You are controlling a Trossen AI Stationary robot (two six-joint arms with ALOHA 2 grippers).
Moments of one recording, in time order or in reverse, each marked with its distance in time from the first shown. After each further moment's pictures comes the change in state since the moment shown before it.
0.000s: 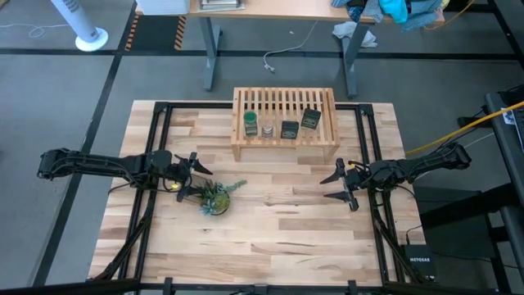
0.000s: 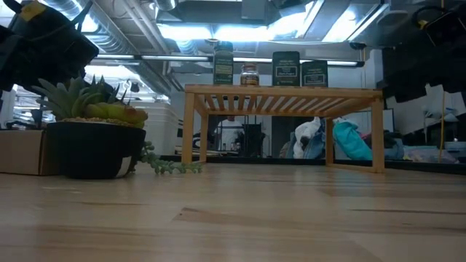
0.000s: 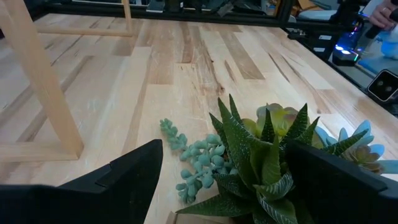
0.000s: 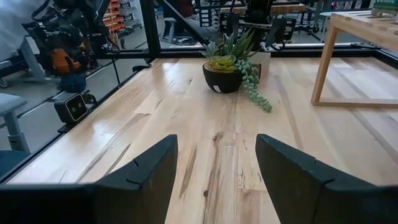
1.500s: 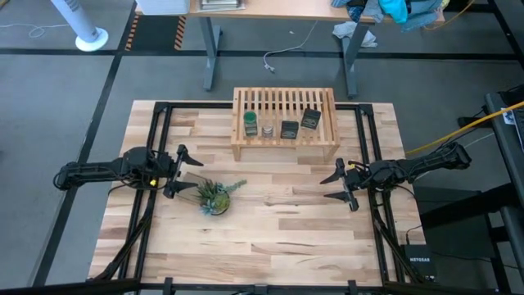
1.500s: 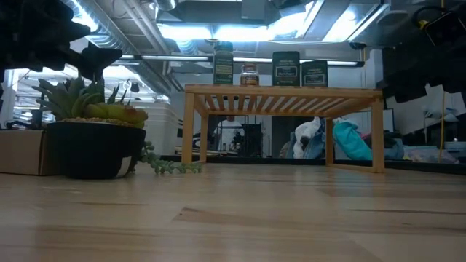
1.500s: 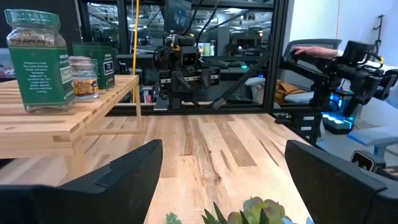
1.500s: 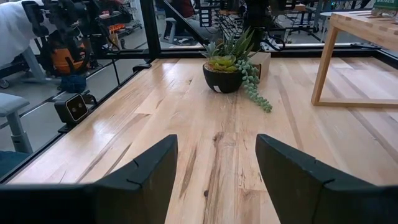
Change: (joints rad) left arm 0.000 -0.502 0.000 -0.138 -0.007 0.000; right arm 0.000 0.000 0.000 0.001 -0.001 0.001
